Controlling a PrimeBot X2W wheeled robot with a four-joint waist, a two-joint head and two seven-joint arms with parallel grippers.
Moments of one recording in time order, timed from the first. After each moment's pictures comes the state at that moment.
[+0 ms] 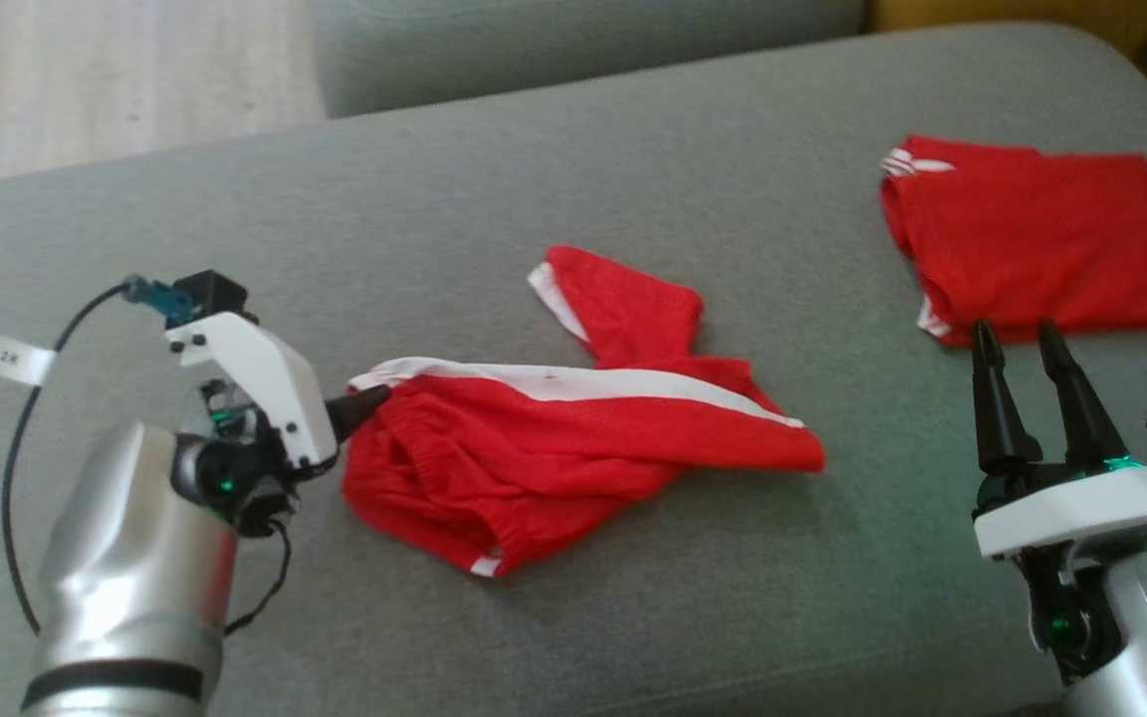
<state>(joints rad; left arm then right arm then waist) -0.57 0.12 -0.13 0.74 -0.60 -0.11 0.70 -0.15 -0.26 0.15 0.27 0.59 0.12 -0.18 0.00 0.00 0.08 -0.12</state>
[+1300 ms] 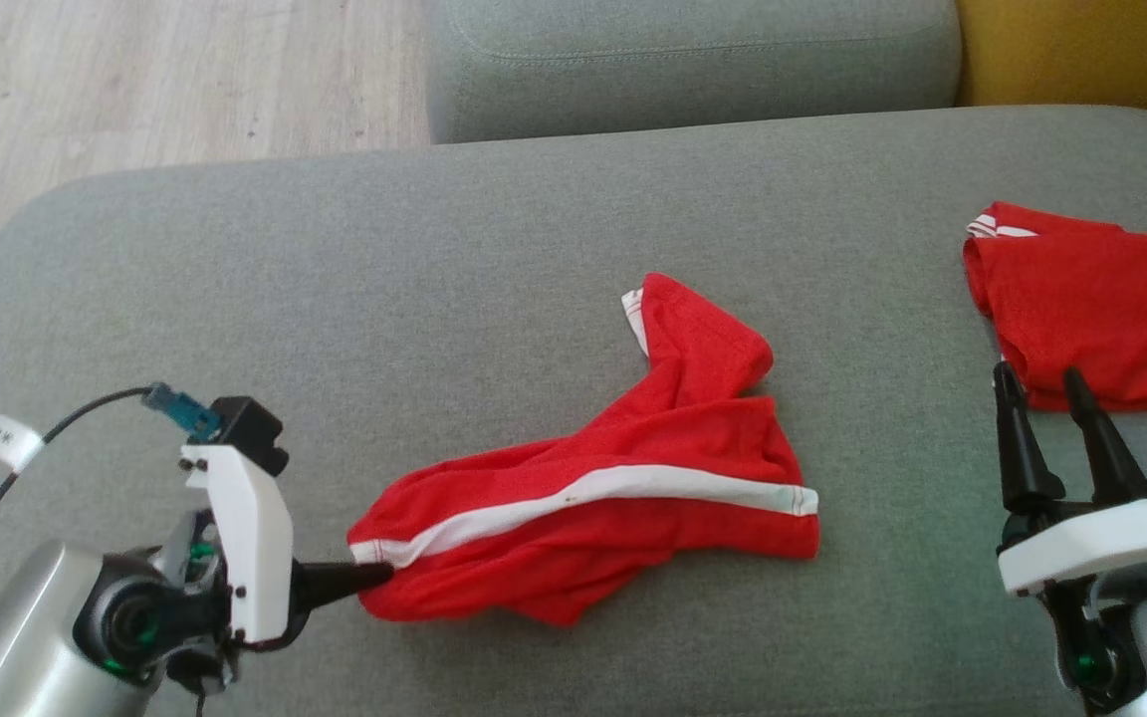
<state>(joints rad) -0.25 0.48 -0.44 0.16 -1.10 -0.12 0.99 -0.07 -0.25 0.07 0.24 0.54 0.12 -0.11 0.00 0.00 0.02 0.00</state>
